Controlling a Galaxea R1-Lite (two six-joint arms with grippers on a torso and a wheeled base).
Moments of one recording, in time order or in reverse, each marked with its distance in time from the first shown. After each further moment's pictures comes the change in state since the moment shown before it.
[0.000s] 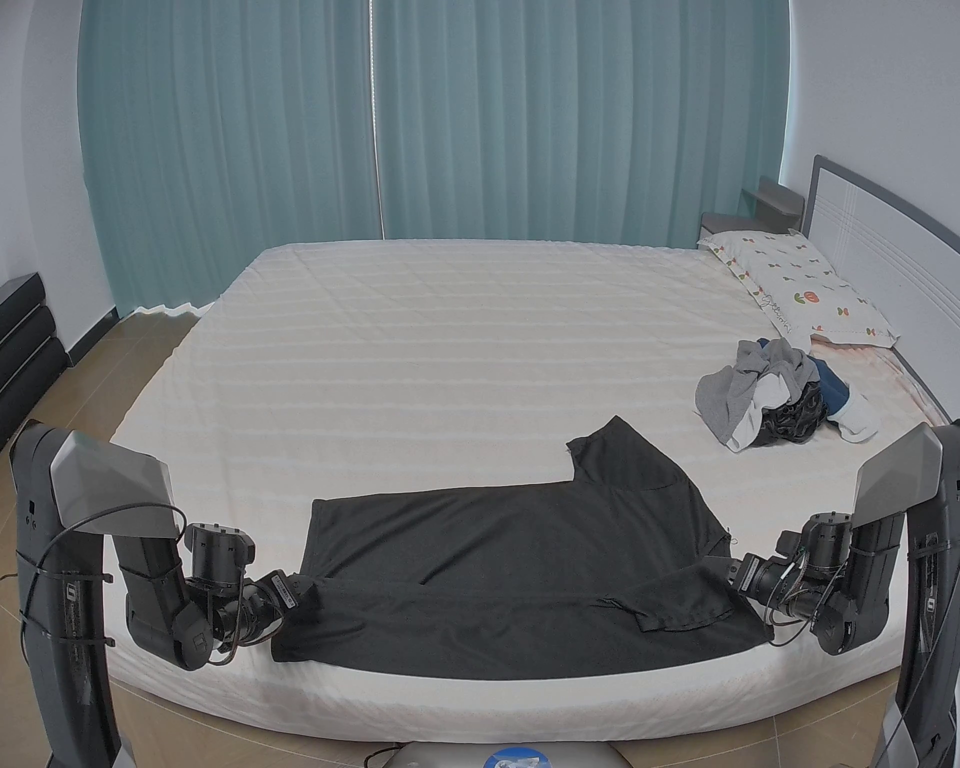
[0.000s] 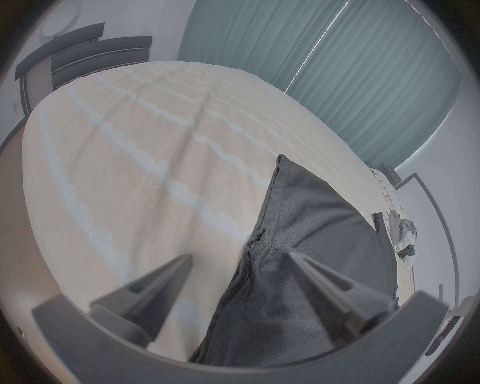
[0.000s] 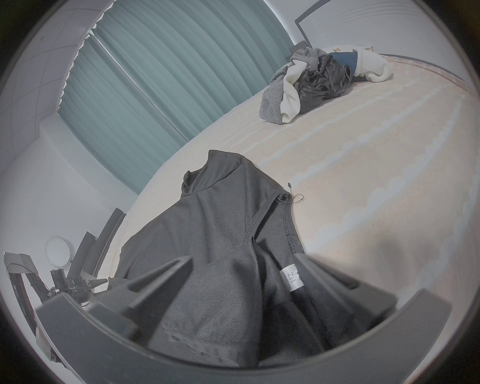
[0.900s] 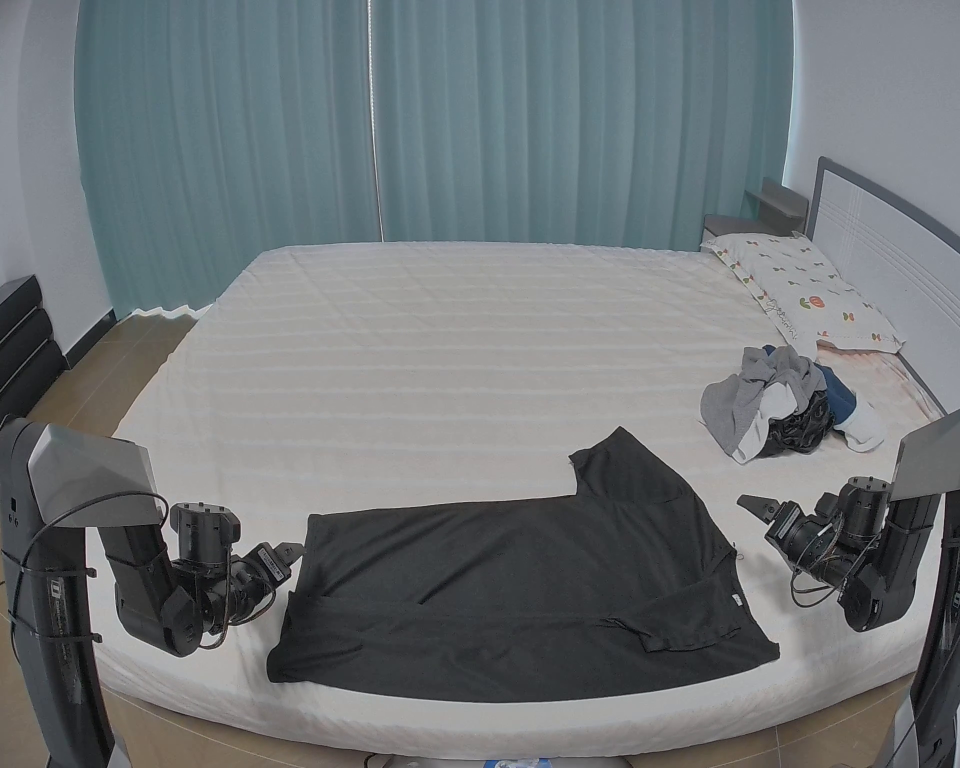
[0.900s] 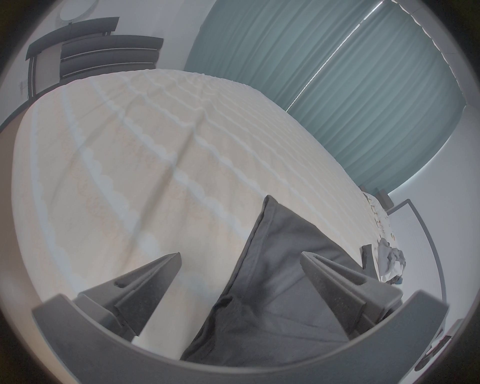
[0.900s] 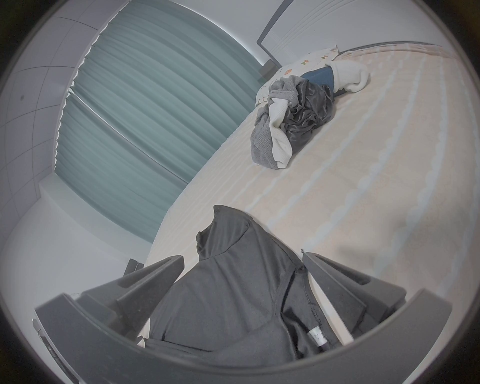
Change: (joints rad) left arm 0.034 -0.054 -0.028 -0.008 -0.009 -0.074; right arm -0.070 -0.161 -0.003 0.001 0.000 0.269
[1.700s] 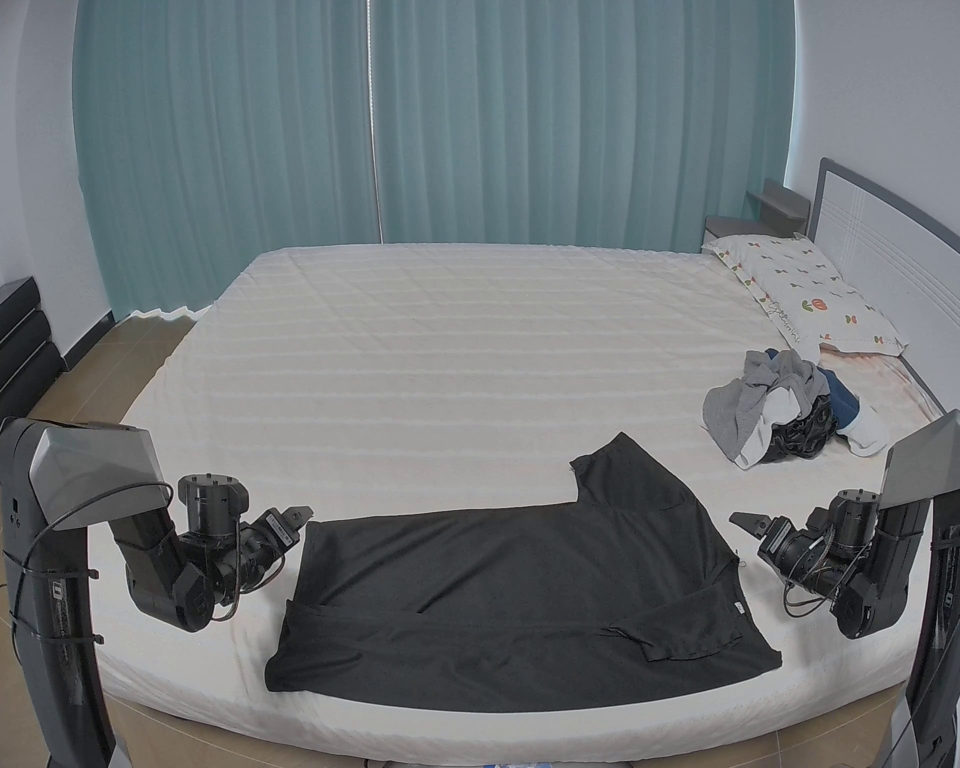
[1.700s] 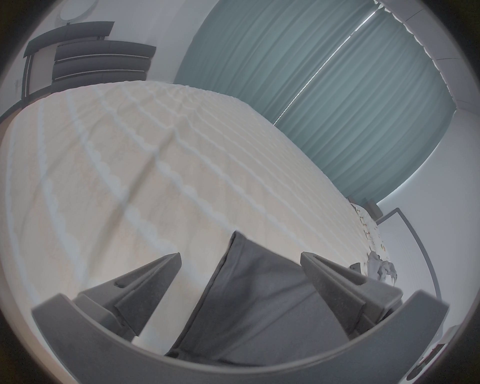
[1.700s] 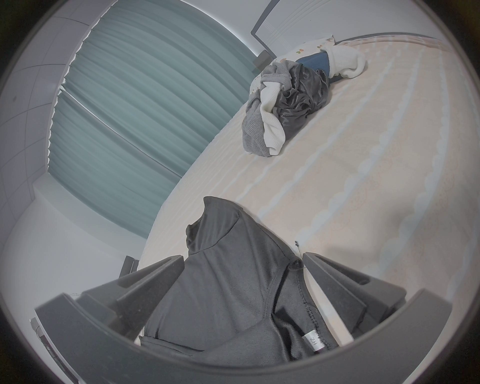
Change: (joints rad) left arm -0.011 0.002 -0.145 0.027 0.009 -0.006; right arm 0.007 0.061 0.000 -0.001 0.001 -0.003
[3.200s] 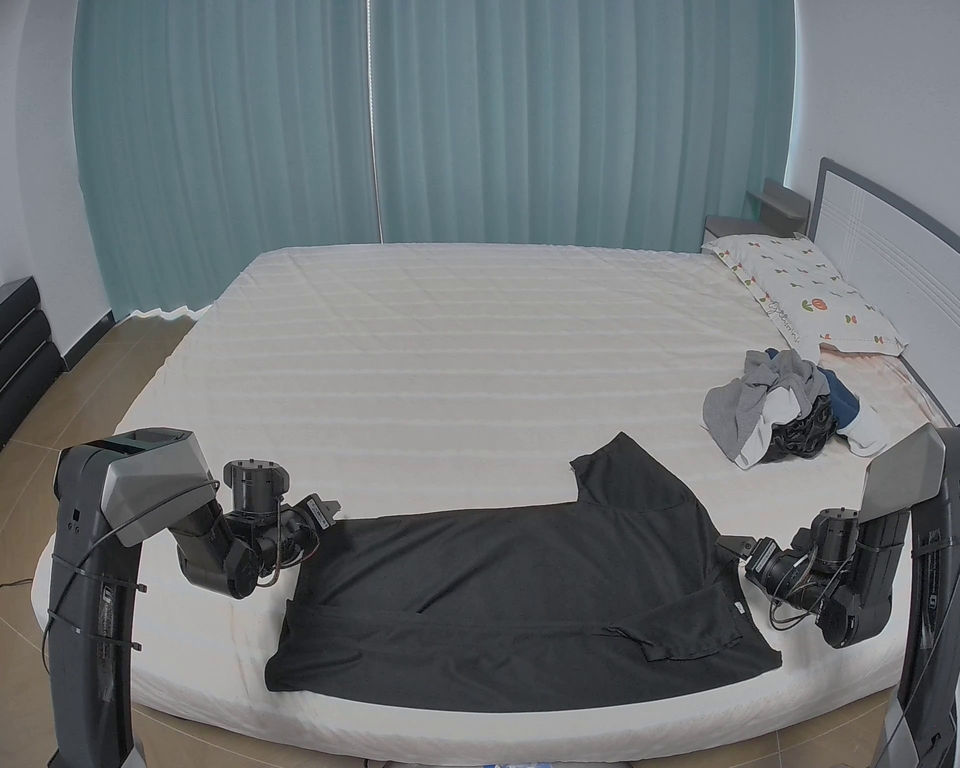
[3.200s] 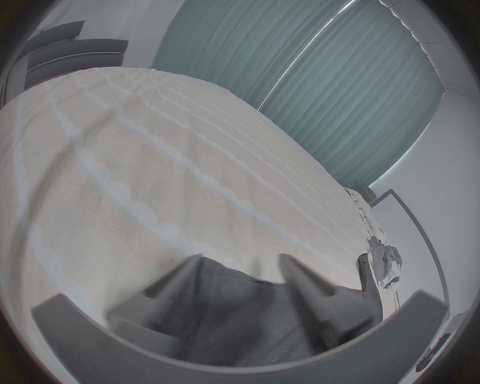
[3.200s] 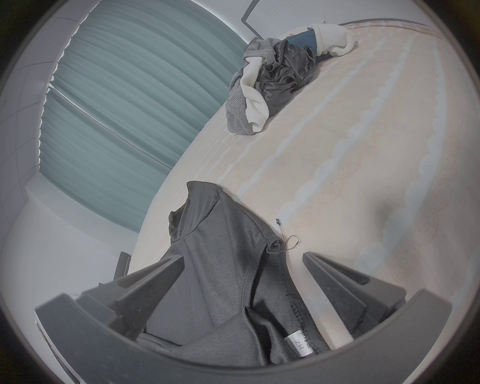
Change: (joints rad) left arm -0.014 0.224 -0.403 0.173 -0.094 0.085; right arm 0.012 0.115 -0.037 0.000 -0.002 0.001
